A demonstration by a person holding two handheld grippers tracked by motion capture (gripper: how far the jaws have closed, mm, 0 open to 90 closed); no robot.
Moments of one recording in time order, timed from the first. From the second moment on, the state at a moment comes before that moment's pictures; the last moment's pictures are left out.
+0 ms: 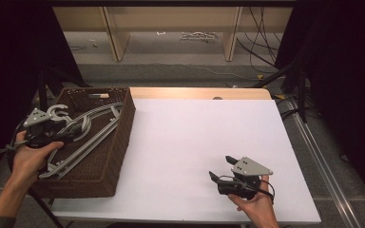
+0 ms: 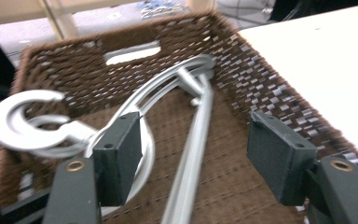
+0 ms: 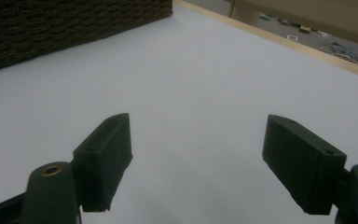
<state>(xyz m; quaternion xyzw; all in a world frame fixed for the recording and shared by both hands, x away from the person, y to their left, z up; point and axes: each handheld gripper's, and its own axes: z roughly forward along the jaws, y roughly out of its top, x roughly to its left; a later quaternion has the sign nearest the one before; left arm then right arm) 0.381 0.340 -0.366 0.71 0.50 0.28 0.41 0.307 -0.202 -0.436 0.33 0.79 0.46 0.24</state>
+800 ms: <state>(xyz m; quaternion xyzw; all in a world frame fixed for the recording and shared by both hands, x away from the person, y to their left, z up) 0.341 0.237 -0.357 0.72 0.39 0.25 0.52 0.305 -0.201 -0.435 0.34 0.78 0.47 0.24</state>
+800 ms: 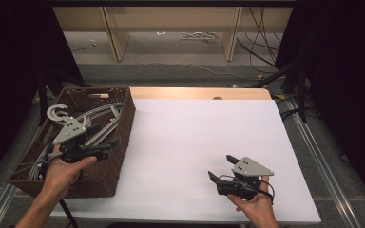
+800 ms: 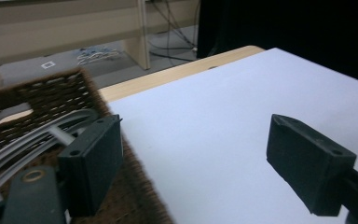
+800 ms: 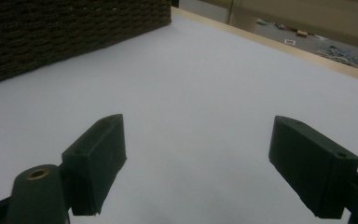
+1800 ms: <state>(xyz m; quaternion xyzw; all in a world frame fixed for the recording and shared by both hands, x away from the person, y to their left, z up) 0.298 0.169 -0.409 0.72 0.29 0.20 0.60 0.284 -0.201 -0.433 0.33 0.76 0.51 0.24</state>
